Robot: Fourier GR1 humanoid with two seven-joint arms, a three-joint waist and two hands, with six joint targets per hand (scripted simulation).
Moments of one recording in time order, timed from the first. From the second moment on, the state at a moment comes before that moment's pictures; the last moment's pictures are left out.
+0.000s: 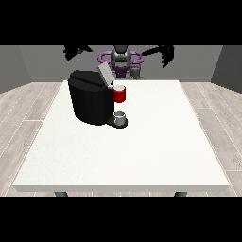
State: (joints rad) left arm -0.72 0.14 0.34 -0.66 -0.36 -0.24 -0.25; right arm -0.12 -0.12 -0.07 -1.41 -0.07 -0.07 -0.03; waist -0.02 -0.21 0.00
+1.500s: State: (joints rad) left arm -0.36 0.01 0.21 -1.17 -0.05 -0.27 -0.11; right arm -0.40 -0.18 -0.10 -1.25 -0.06 0.04 -0.01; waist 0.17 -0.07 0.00
